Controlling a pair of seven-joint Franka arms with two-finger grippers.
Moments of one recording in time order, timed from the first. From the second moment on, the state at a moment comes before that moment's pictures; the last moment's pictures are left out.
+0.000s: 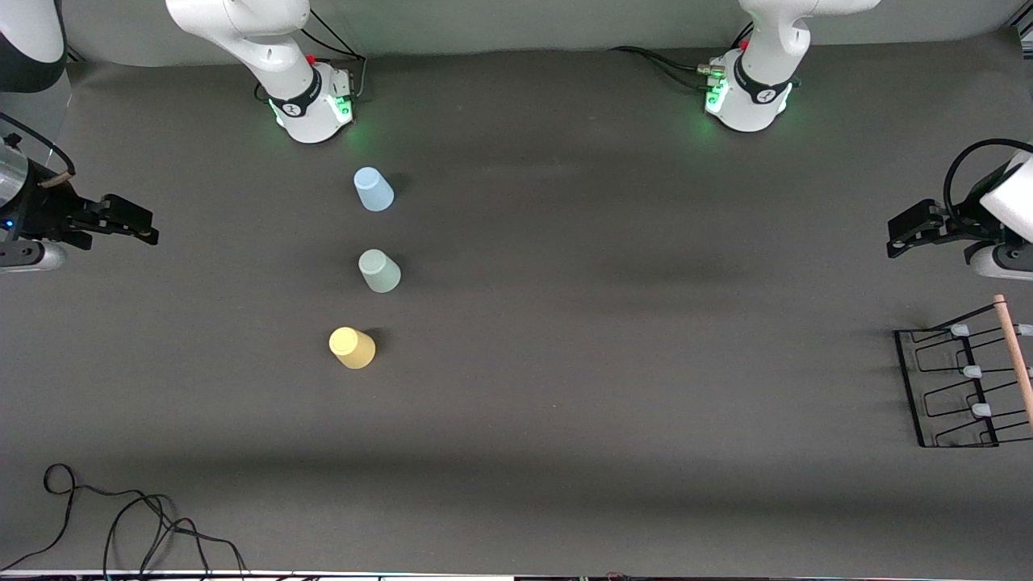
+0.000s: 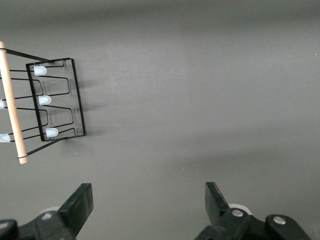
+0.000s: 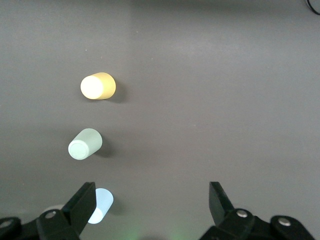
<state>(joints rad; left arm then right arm) -0.04 0.03 0.02 -1.60 0.00 1.65 0.10 0.00 -0.01 -0.01 -1.65 -0.02 1.57 -0.06</state>
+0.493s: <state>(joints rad) 0.00 0.04 0.04 -1.60 0.00 1.68 0.13 0.01 0.00 -0.01 -1.65 -0.02 1.57 -0.05</state>
